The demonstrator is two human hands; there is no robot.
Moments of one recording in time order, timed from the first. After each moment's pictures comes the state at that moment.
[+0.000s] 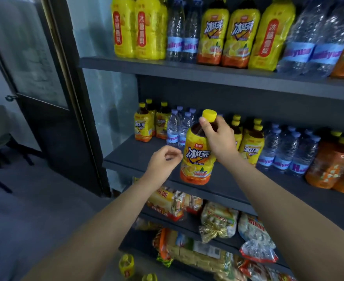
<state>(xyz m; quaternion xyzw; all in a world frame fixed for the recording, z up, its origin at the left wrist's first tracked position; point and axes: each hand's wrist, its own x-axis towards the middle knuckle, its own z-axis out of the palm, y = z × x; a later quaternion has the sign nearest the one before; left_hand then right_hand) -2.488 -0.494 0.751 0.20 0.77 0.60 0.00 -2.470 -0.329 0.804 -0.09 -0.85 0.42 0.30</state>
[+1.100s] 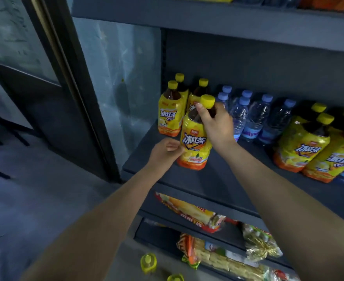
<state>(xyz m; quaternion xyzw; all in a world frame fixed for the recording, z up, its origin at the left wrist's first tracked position) -2.757 -0.567 0.654 0.13 0.77 0.61 0.10 -2.737 -0.418 0.727 -0.16 -0.85 0.42 0.26</state>
